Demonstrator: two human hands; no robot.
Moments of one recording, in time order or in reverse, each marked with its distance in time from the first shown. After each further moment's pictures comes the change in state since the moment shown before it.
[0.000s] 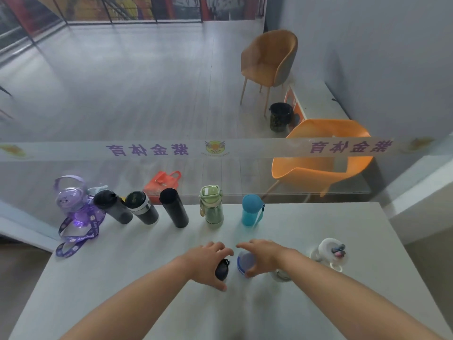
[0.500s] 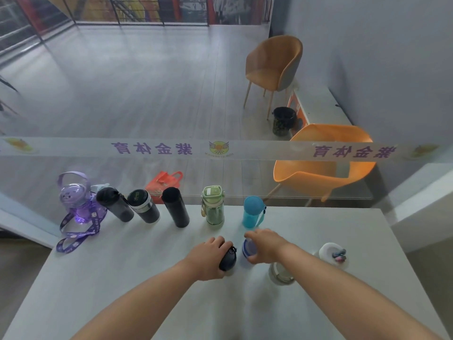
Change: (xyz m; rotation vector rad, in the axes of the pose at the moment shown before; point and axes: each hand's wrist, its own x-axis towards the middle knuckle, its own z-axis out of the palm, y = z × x) left_hand 0.009 0.004 0.010 0.020 0.210 -0.066; right_hand 0.011 0.009 -0.013 -0.096 0.190 0.048
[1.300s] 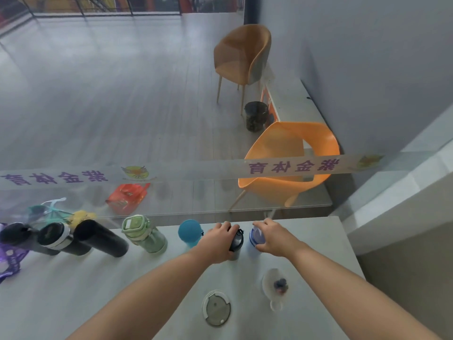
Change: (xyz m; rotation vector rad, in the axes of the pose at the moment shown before) left_hand 0.238 0.134 -0.044 -0.033 0.050 -0.014; right_hand -0.013 0.245 -0.050 0.256 0.137 0.186
